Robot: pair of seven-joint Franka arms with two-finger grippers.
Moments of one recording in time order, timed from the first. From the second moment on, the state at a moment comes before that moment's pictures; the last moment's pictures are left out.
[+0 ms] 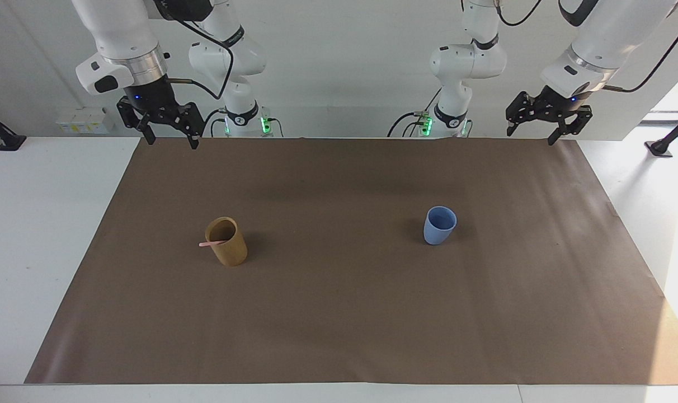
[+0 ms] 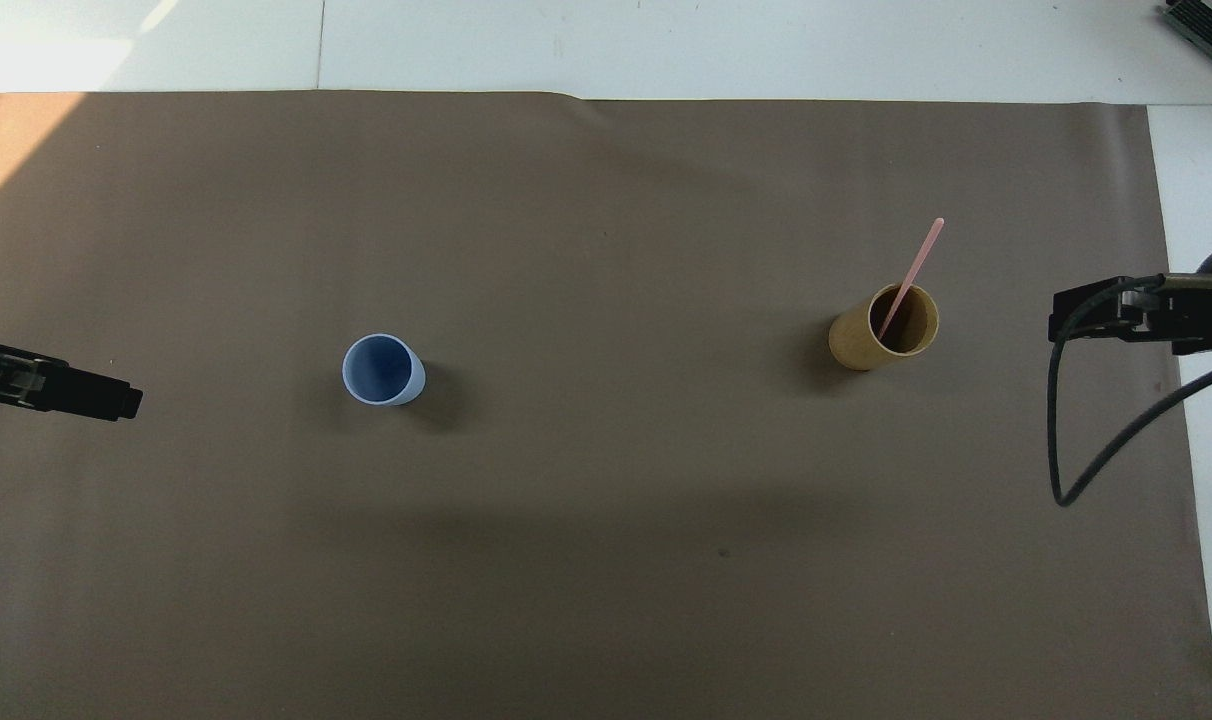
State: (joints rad) left arm -0.06 -0.11 -0.02 -1.66 -0.07 1.50 0.22; right arm -0.02 -0.04 0.06 -1.58 -0.04 1.57 0.17
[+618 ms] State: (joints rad) left arm -0.06 -0.11 -0.03 -1.67 -0.07 1.50 0.22; right arm -0.02 -0.04 0.06 -1.58 -0.01 1.57 0.17
